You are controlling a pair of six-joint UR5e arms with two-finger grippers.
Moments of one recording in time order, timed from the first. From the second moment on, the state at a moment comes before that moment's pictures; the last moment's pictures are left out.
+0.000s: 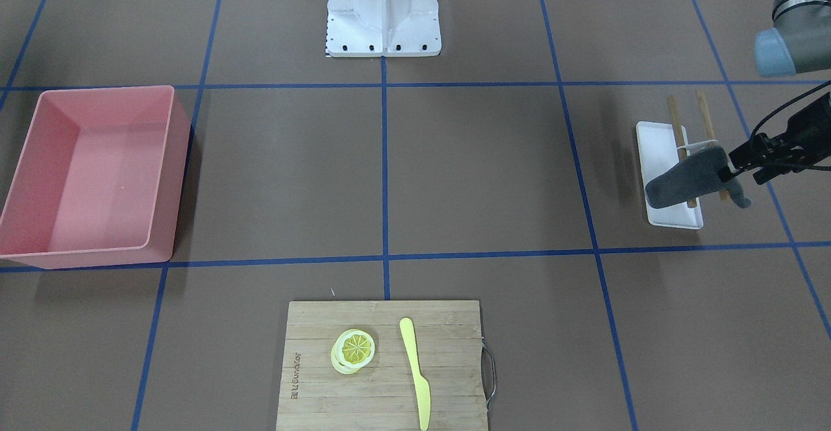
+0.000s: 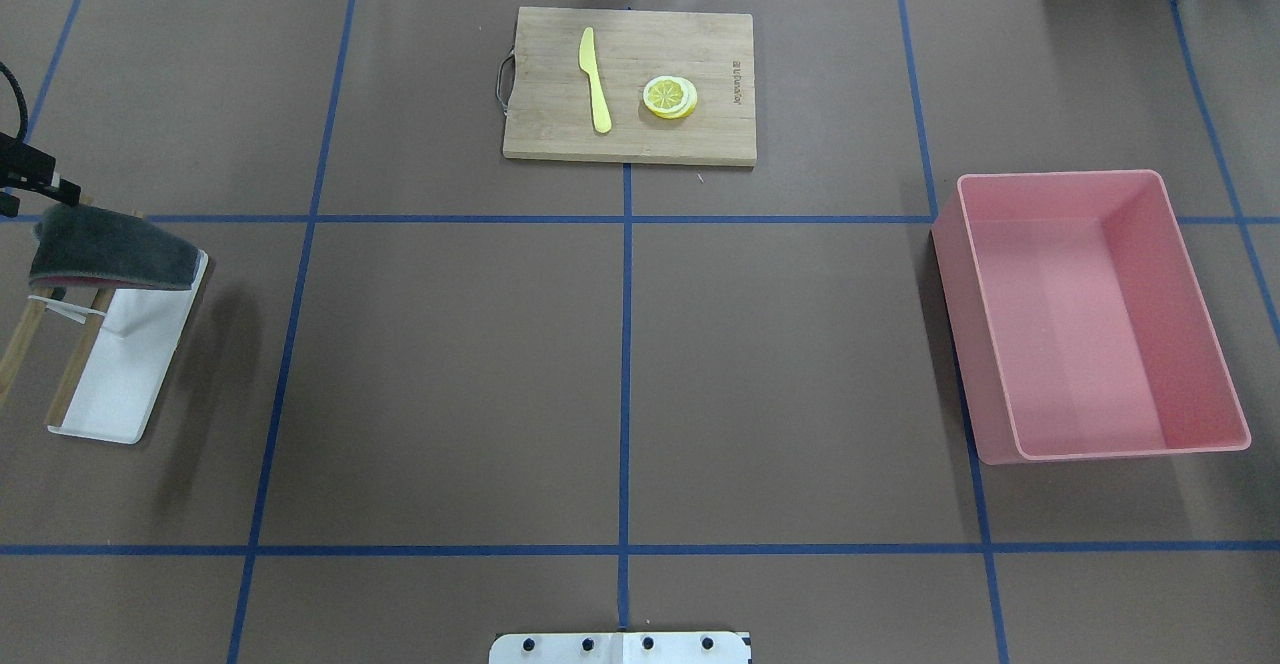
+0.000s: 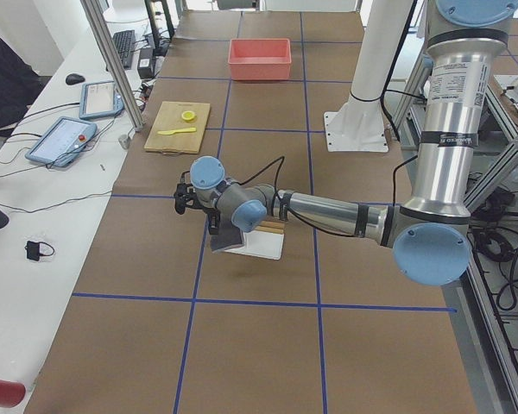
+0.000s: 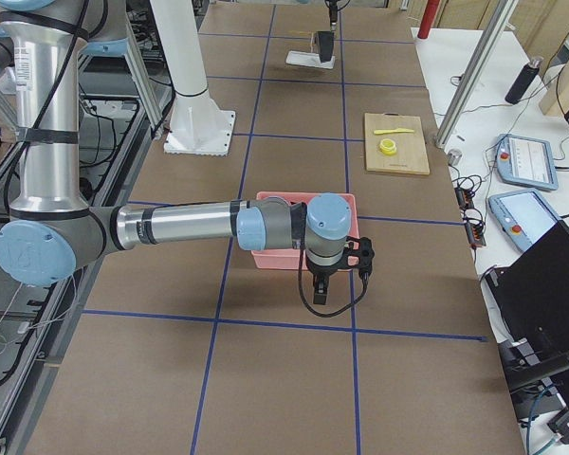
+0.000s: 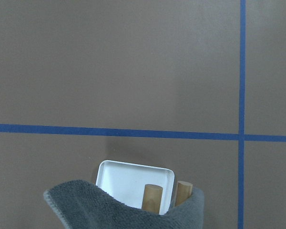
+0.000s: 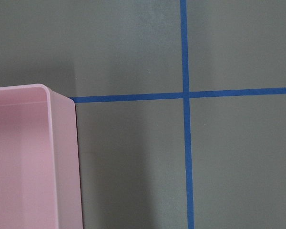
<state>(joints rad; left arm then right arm) -1.25 -1.65 -1.61 -2.07 -2.47 -0.71 1.55 -1.62 1.75 -1.61 2.42 0.12</state>
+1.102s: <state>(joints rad) -1.24 -1.67 -1.54 -2.17 -2.48 -0.73 1.55 -1.62 1.75 -1.61 2.42 0.12</state>
